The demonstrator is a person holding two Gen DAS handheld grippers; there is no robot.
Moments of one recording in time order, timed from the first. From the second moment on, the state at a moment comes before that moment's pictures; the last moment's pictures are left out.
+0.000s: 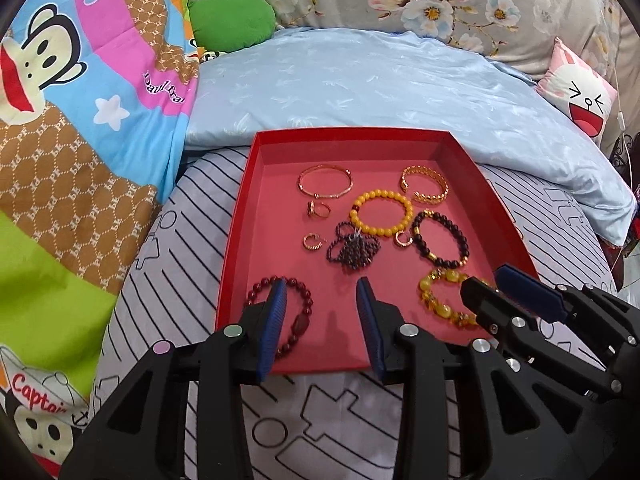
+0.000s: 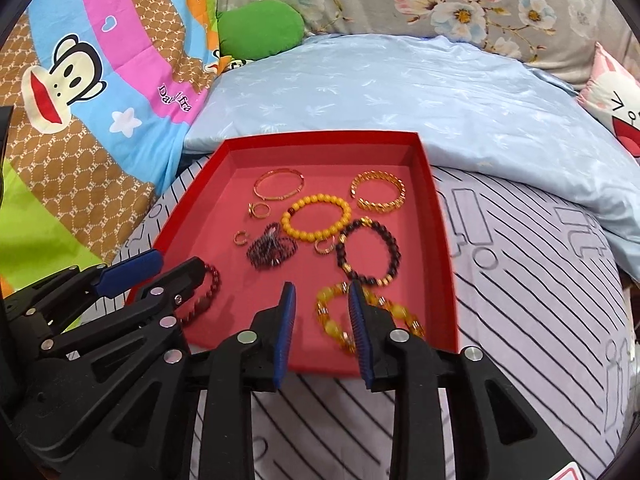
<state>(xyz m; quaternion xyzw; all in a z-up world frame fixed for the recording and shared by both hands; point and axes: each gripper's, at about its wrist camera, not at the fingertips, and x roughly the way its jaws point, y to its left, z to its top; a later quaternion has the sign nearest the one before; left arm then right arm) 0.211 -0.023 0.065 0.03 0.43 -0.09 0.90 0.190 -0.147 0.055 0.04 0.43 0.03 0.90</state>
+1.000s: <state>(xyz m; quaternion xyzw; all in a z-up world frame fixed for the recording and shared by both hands) 0.163 -0.011 0.079 0.05 0.43 -0.02 0.90 0.145 -0.155 0.068 0.02 0.42 0.00 0.91</state>
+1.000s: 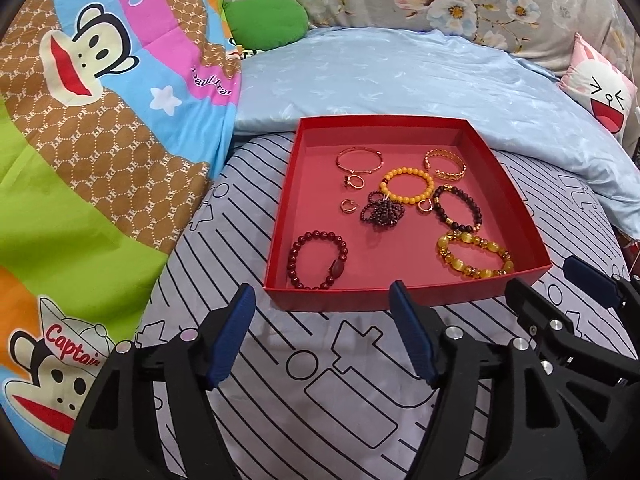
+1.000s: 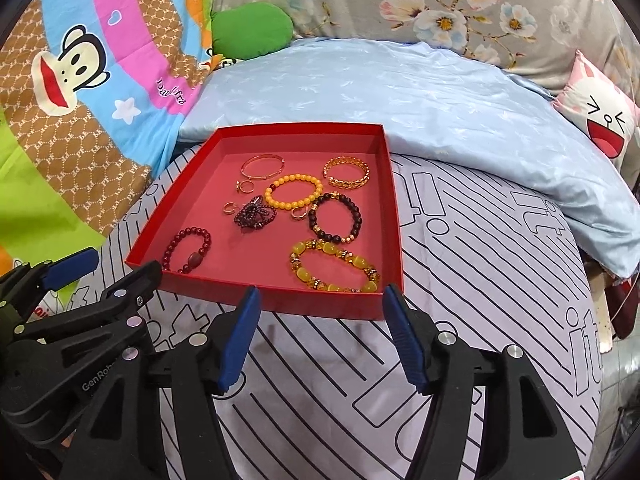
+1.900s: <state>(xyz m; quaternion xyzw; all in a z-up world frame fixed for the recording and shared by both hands) 0.160 0.003 0.087 0.04 0.42 0.01 0.91 0.141 -0.165 0.081 0.03 0.40 -0.01 0.92</state>
